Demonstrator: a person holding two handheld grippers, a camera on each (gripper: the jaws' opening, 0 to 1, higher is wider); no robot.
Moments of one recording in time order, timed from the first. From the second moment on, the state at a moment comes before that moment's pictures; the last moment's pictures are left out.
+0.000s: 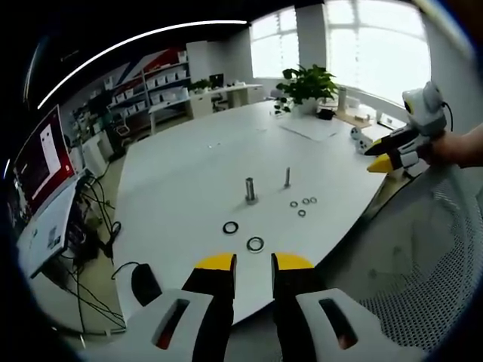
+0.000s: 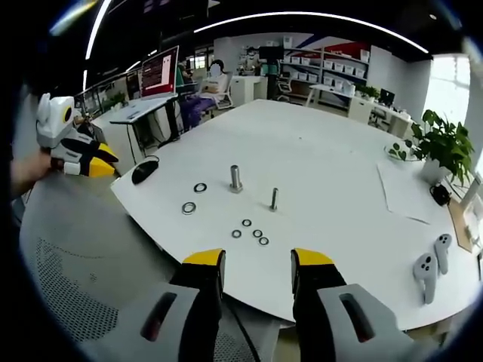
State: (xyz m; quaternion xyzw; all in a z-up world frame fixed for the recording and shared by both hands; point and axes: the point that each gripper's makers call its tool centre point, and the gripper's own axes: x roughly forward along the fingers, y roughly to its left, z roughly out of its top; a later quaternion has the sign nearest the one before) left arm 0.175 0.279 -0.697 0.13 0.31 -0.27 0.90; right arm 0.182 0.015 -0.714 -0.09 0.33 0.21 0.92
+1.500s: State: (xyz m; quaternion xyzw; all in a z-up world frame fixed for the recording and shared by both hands) left arm 0.171 0.300 -0.723 0.14 0.39 -0.22 0.89; right arm 0.173 0.046 -0.707 -0.03 0.32 0.28 0.90
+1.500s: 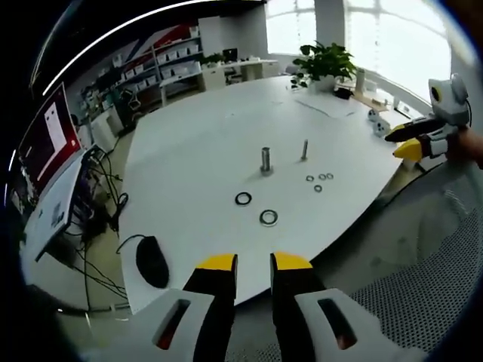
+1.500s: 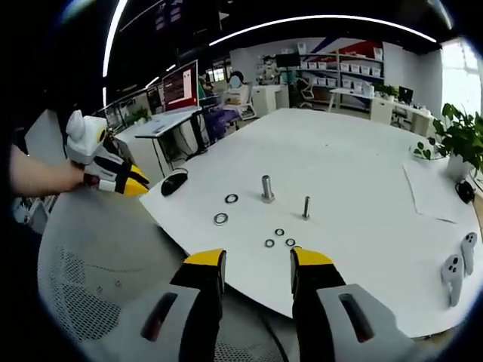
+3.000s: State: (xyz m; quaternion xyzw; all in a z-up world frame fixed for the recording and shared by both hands) left arm 0.170 0.308 -0.738 0.13 0.44 -0.21 0.86; right arm 0.176 0.042 -0.707 -0.03 0.32 0.28 0.91
